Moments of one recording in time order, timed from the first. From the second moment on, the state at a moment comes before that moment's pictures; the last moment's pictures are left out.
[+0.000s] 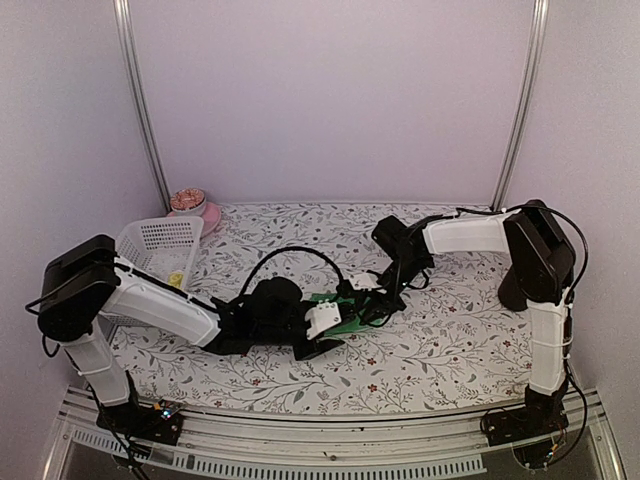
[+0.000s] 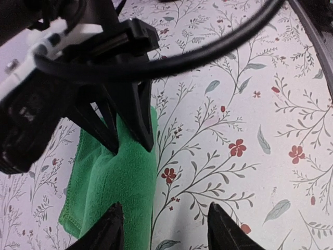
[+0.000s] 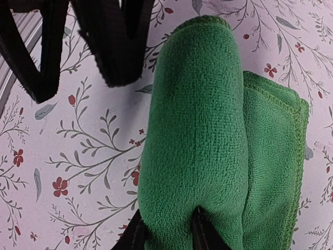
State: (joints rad) left arm -1.07 1.73 0.78 0.39 0.01 0.37; right arm 0.65 2.09 1.47 -0.76 -0.62 -1.18
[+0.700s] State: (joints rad) left arm -1.11 1.84 0.77 0.51 -0.20 0.53; right arm 0.65 2.10 1.47 -0.77 -0.63 -1.18
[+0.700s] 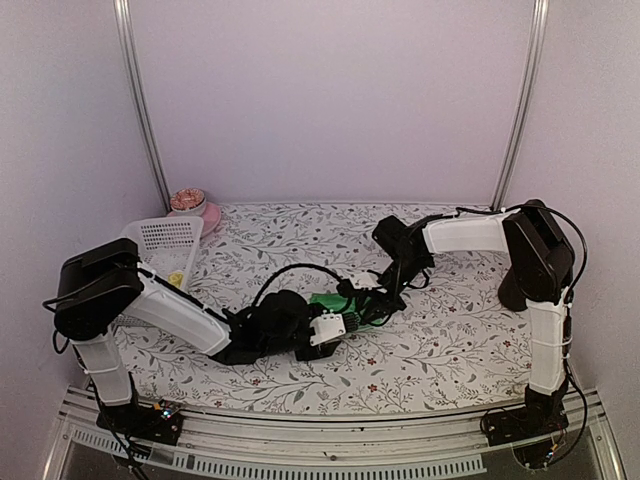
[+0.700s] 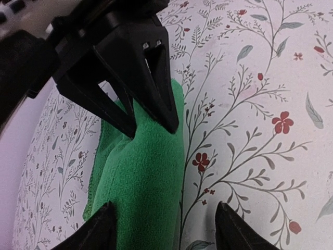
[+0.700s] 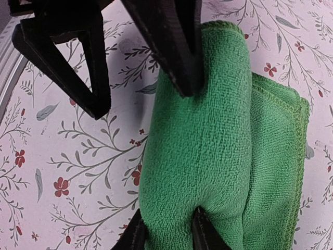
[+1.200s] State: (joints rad) left arm -1.12 1.94 0.82 0.53 -0.34 0.58; right arm 0.64 2.11 1.49 -0.79 -0.64 -1.18
